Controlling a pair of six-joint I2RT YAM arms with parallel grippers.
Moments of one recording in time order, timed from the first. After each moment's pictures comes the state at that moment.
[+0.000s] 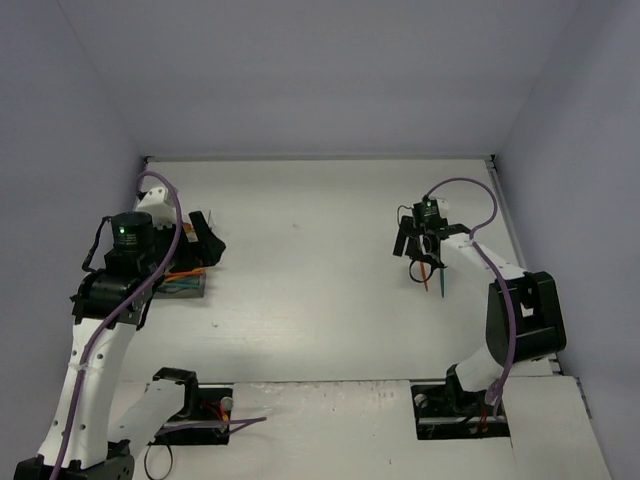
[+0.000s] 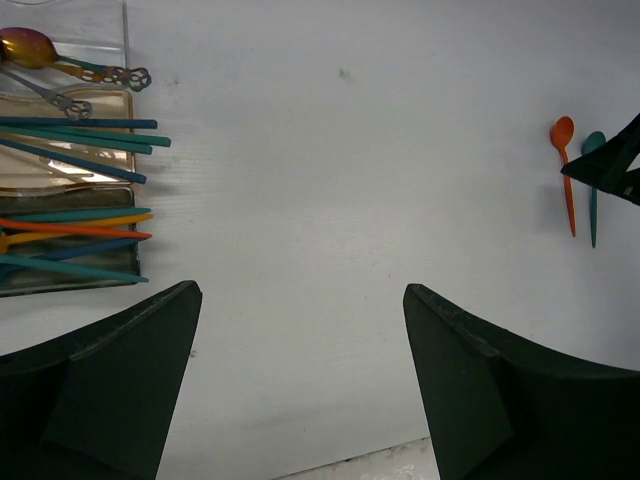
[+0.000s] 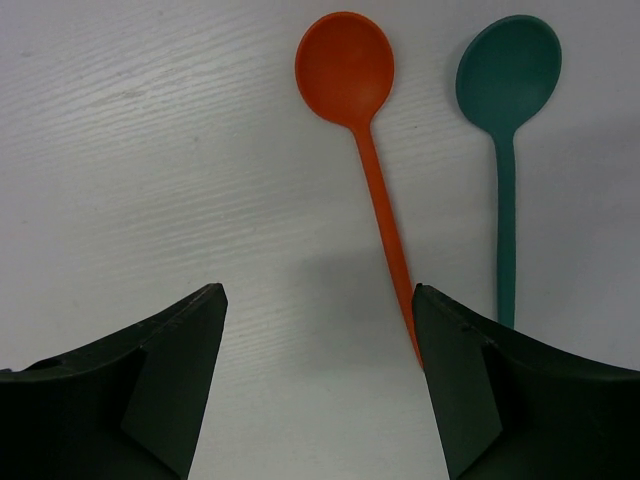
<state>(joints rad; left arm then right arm) -0.13 0.85 1.16 -0.86 0.17 -0.33 0.23 1.54 0.93 -0.39 0.20 0.43</state>
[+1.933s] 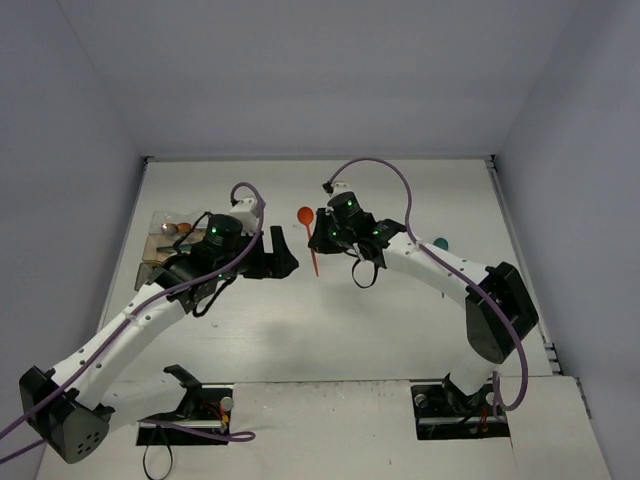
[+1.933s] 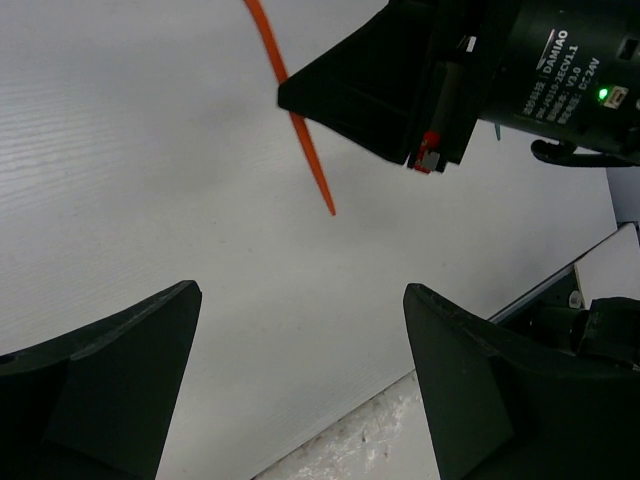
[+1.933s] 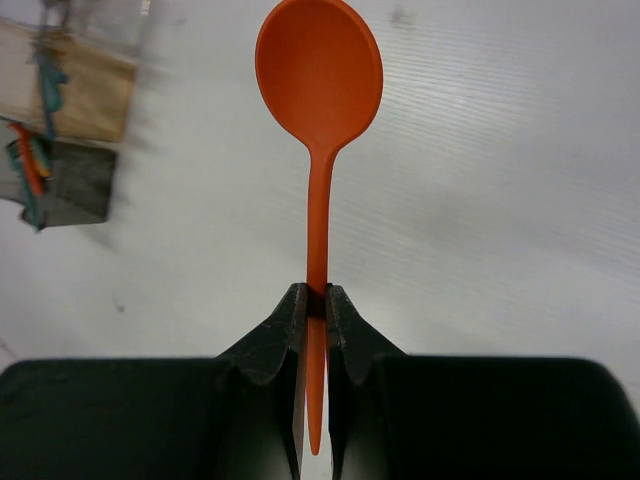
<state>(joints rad) -0.61 1.06 1.01 -0.53 0.11 -0.54 0.72 1.65 1.22 -0.23 -0.03 0.58</state>
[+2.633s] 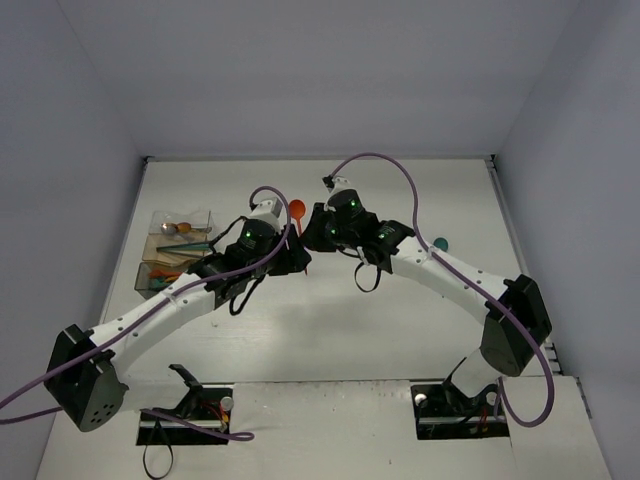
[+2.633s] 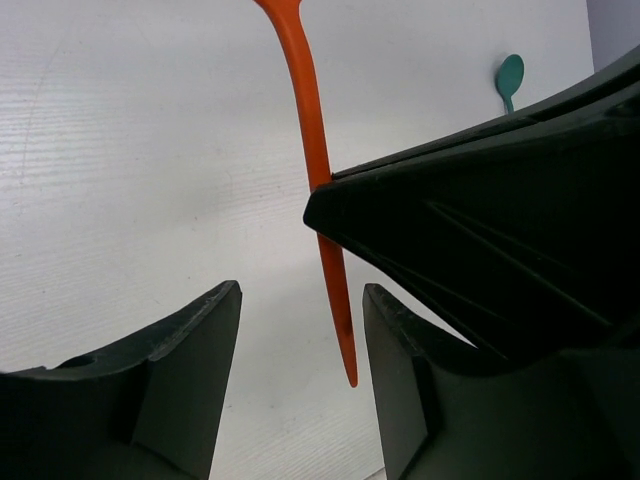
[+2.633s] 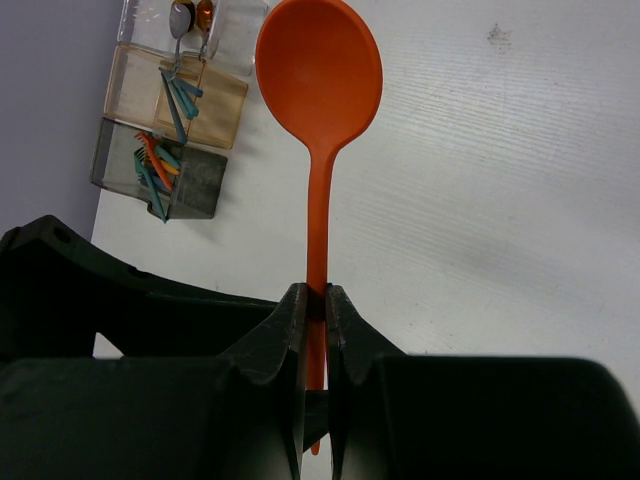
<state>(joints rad) -0.70 1.23 0.94 -0.29 -0.06 -0.69 0.77 1.56 1.24 -0.24 -0.04 0.68</state>
